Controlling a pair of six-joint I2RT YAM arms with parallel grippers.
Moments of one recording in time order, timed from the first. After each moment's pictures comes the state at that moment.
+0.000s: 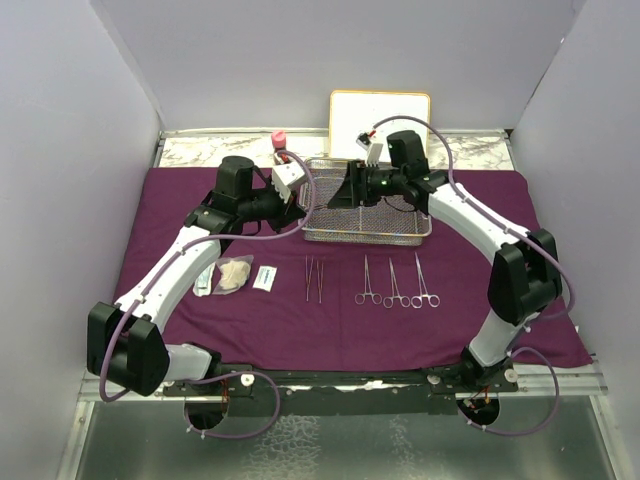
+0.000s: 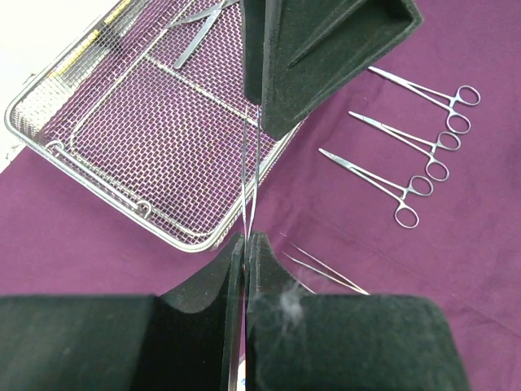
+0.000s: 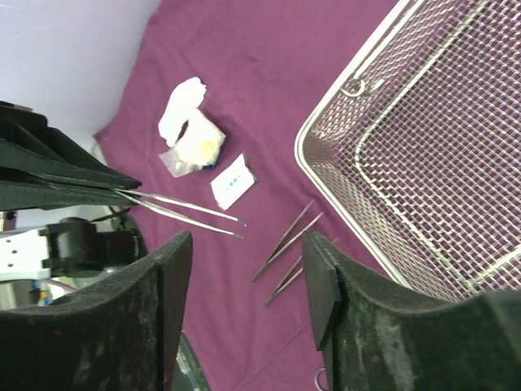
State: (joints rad) left arm -0.38 1.30 1.07 -0.29 0.63 0.28; right arm 0.46 1.72 1.40 -0.27 -0.66 0.36
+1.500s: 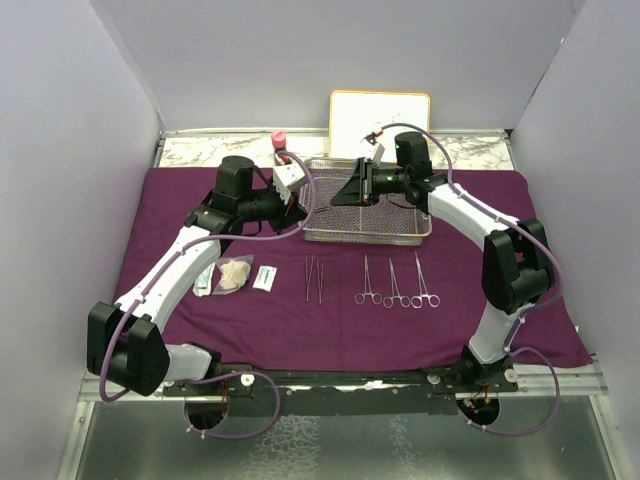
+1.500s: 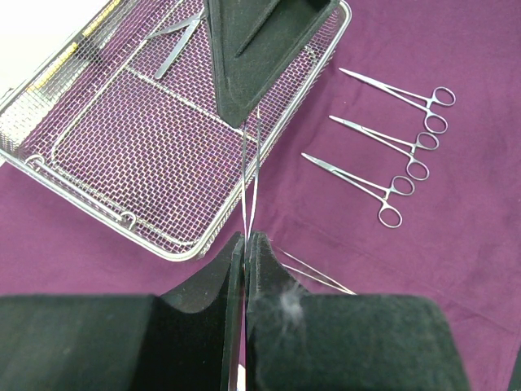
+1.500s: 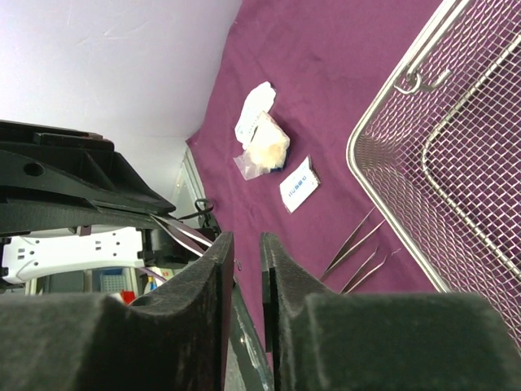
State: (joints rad) left arm -0.38 1.30 1.07 -0.28 0.69 0.28; right arm 0.39 1.81 1.35 -0.05 -0.91 0.65
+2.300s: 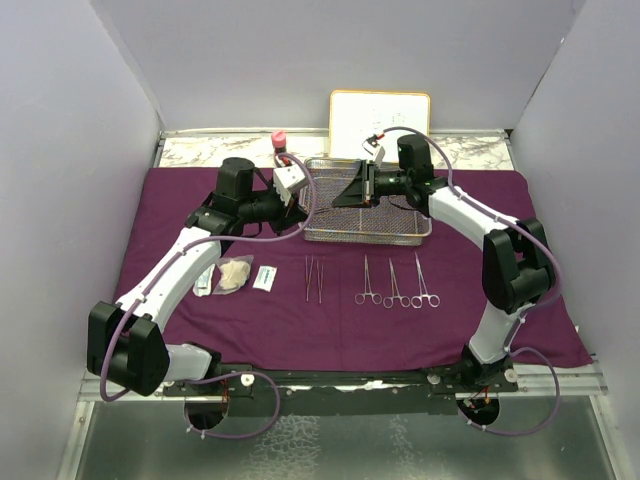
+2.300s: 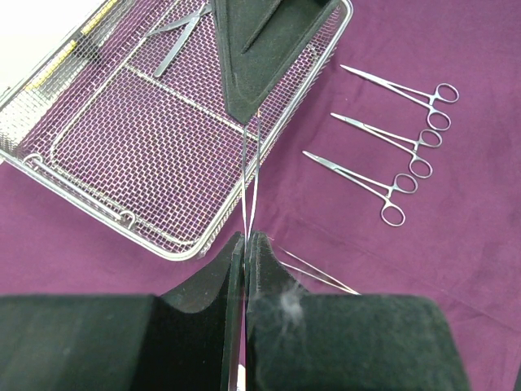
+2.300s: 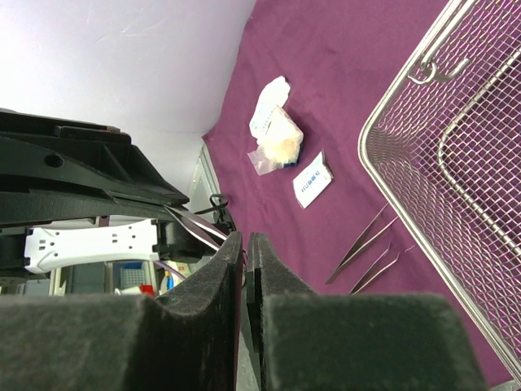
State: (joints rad) left arm -0.38 1.30 1.05 -0.27 0.69 0.29; right arm 0.38 1.81 1.31 0.03 -0.96 0.71
